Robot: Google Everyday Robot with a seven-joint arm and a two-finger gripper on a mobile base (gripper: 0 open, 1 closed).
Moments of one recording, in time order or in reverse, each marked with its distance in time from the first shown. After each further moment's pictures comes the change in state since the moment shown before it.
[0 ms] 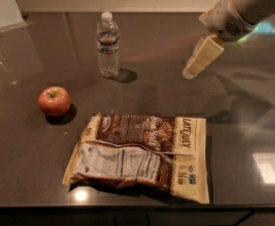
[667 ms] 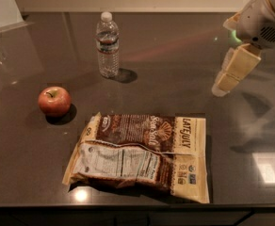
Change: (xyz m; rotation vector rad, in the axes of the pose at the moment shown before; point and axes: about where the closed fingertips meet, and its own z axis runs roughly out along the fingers) arm 0.038 0.051 -0.064 -0.008 0.166 -0.024
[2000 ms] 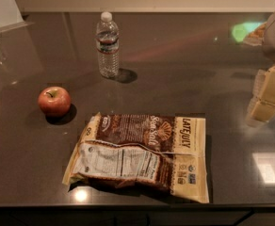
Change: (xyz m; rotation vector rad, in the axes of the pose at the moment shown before) arm 0.035 0.063 -0.042 -0.056 0.188 -0.059
